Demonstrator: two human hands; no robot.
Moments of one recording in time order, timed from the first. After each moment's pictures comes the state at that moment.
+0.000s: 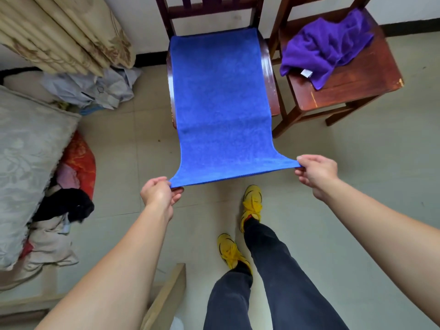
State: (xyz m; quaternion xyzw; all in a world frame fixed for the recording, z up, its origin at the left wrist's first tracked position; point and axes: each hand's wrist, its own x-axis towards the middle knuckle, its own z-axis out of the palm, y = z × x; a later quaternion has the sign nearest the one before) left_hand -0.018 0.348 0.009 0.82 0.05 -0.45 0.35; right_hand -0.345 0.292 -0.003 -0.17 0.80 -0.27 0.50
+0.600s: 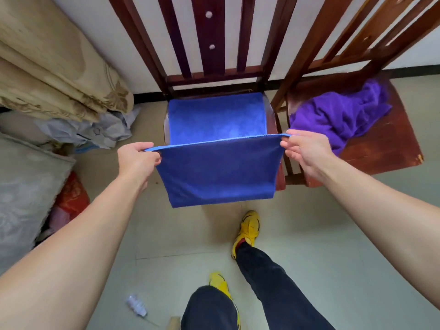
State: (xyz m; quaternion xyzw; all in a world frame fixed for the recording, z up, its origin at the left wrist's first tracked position) left_hand 0.039 0.041 0.022 0.85 -0.19 -0.39 0.29; right_hand -0.309 -0.015 0.001 -0.23 0.71 -0.33 0.58
